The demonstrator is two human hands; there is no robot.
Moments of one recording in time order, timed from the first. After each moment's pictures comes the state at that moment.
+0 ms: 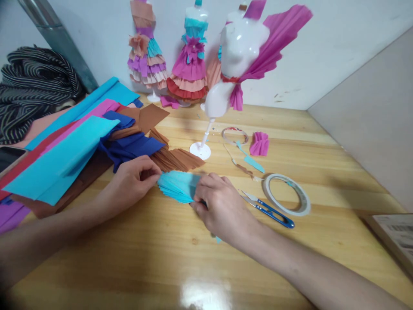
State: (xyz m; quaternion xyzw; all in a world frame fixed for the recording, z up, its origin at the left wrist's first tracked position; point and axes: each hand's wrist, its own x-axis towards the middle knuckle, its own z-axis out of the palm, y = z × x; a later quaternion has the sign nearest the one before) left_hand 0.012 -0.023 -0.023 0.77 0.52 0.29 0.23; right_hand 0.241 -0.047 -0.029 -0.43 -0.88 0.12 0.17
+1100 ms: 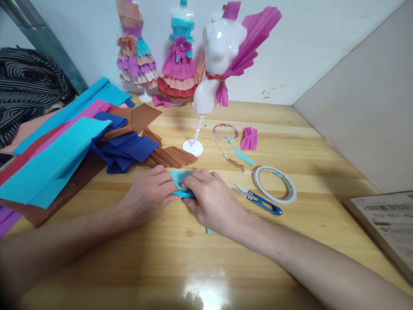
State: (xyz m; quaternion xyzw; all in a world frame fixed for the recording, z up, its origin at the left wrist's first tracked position) left_hand 0.045 -0.030 -0.050 0.94 0.29 0.19 0.01; right_hand 0.236 -0.049 -0.024 -0.45 -0.87 0.12 0.13
